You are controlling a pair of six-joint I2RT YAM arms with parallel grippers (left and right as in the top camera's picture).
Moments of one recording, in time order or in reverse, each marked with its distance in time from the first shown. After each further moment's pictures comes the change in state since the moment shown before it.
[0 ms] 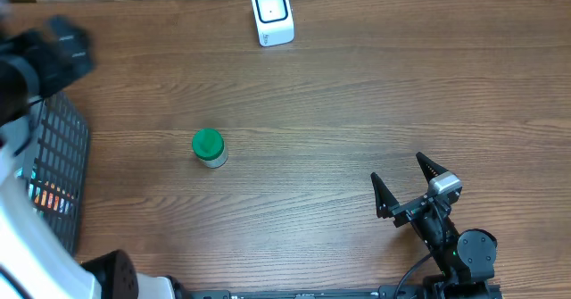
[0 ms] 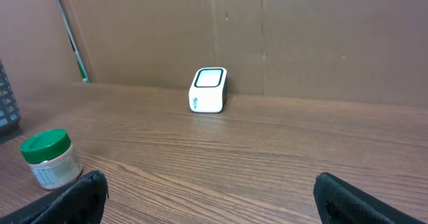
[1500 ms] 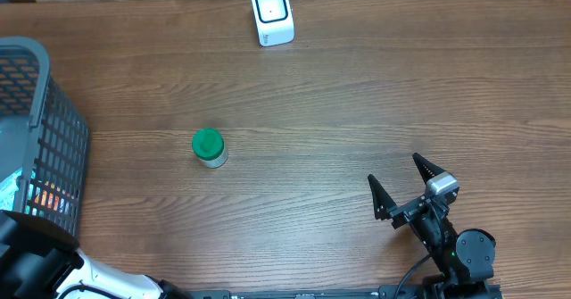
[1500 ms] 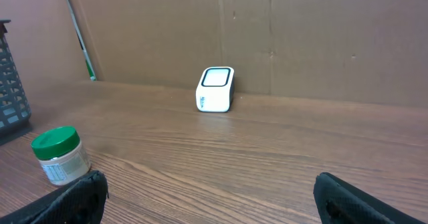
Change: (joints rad) left arm 0.569 0.314 -0.426 0.299 -0.426 0.148; right arm 0.026 0.000 0.000 0.000 0.000 0.000
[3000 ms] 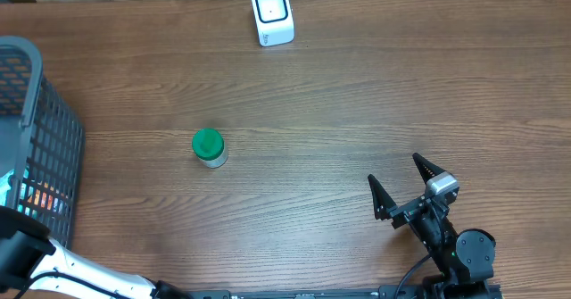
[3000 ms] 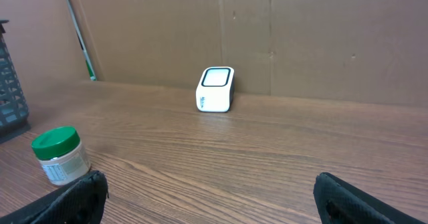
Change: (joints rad) left arm 0.106 0.249 -0.001 0.126 0.181 0.460; right arm 0.000 0.000 0.000 0.000 0.000 0.000
